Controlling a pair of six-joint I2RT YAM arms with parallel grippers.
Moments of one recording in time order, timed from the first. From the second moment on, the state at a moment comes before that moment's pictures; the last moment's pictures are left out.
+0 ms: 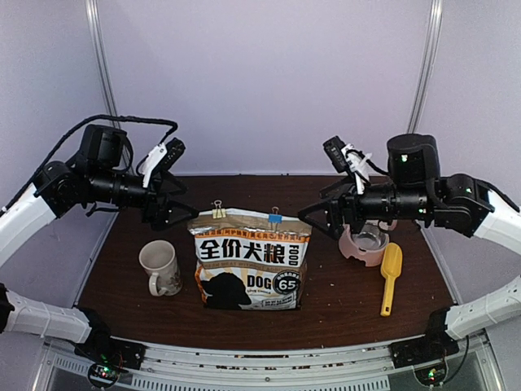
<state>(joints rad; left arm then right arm) -0.63 1.09 1.25 -0.71 0.47 0.20 0.98 1.09 1.19 -0.47 -0.09 0.19</state>
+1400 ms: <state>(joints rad) -0.63 1.12 1.10 -0.58 0.50 0.26 1.25 1.46 1.33 -0.48 0.69 -0.20</state>
